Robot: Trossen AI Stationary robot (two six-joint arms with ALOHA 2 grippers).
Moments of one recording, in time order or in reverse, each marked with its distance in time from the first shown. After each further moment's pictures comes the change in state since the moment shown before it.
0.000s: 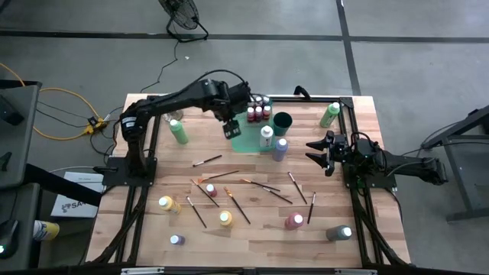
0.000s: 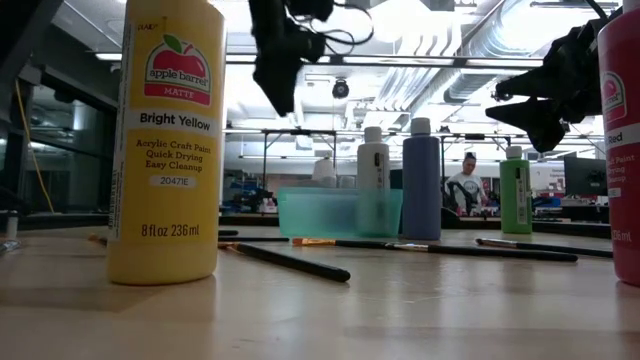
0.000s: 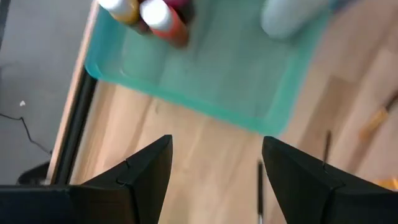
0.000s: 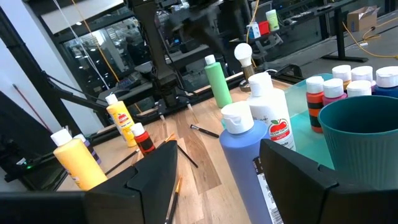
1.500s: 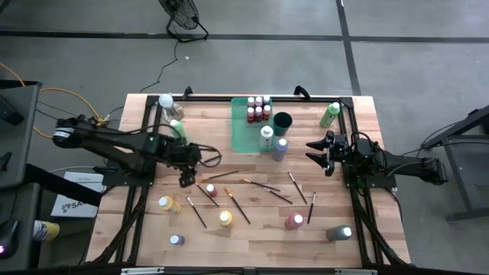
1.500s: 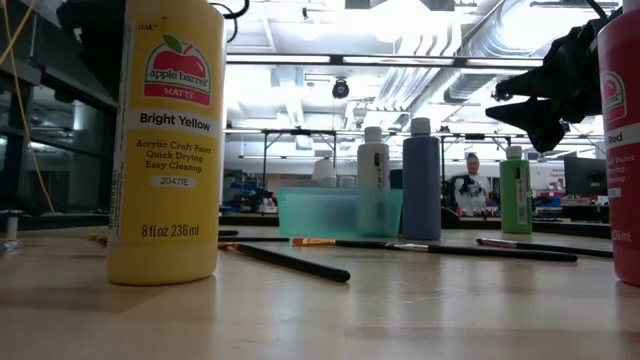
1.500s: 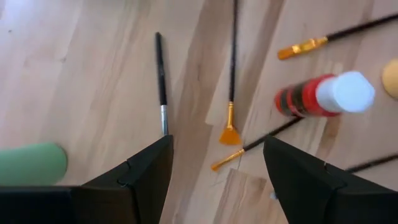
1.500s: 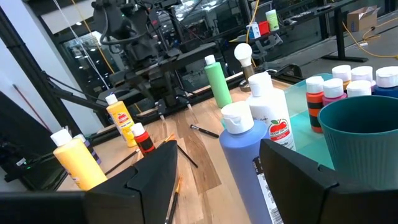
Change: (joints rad) left arm -0.443 -0.748 -1.030 0.373 -0.003 -0.404; right arm 0.000 0.000 0.000 0.001 0.000 0.000
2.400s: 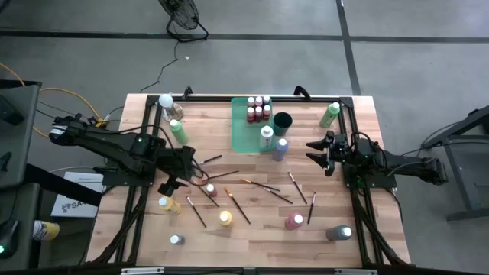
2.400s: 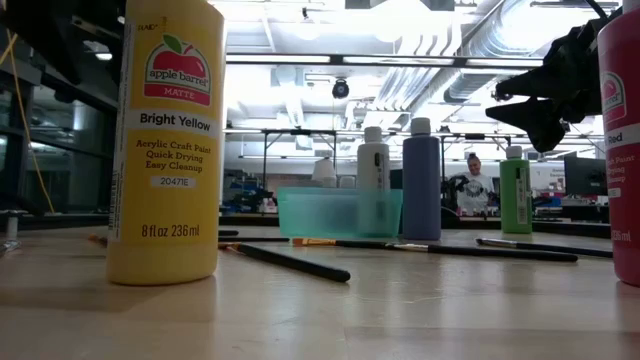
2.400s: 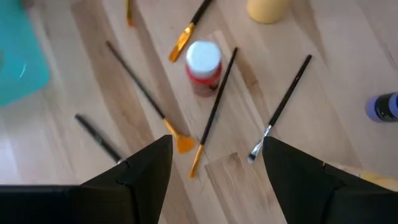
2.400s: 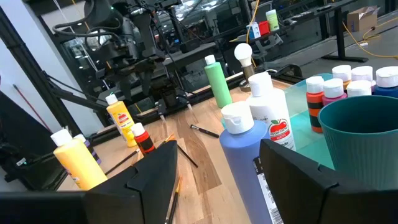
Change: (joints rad) left arm -0.098 -0.088 -0.009 0.027 0.217 0.595; right arm 0.000 0.000 0.000 0.000 0.000 0.000
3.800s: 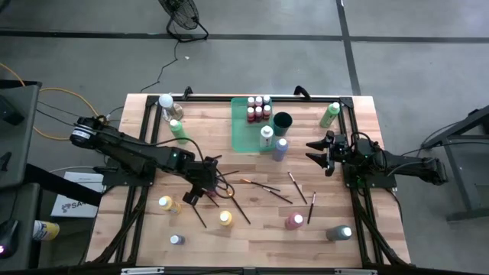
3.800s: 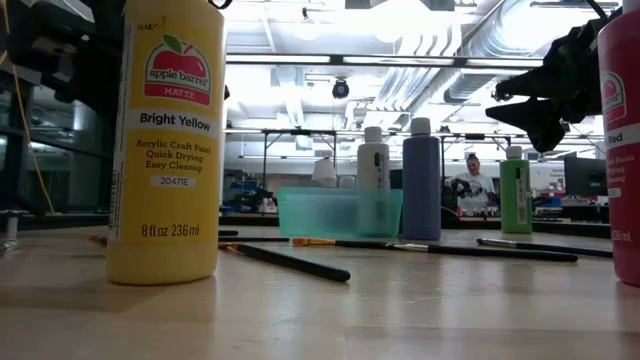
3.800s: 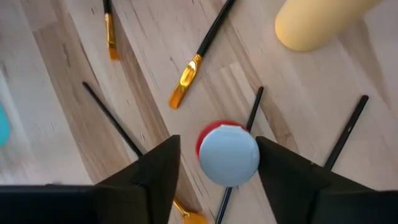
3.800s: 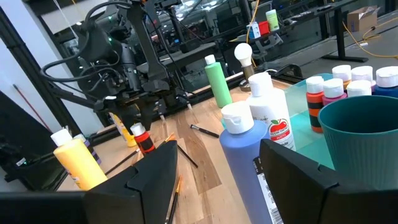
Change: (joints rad) left arm -0.004 0.354 0.001 0.328 -0.013 0.026; right arm 0.000 0.000 0.000 0.000 0.000 0.000
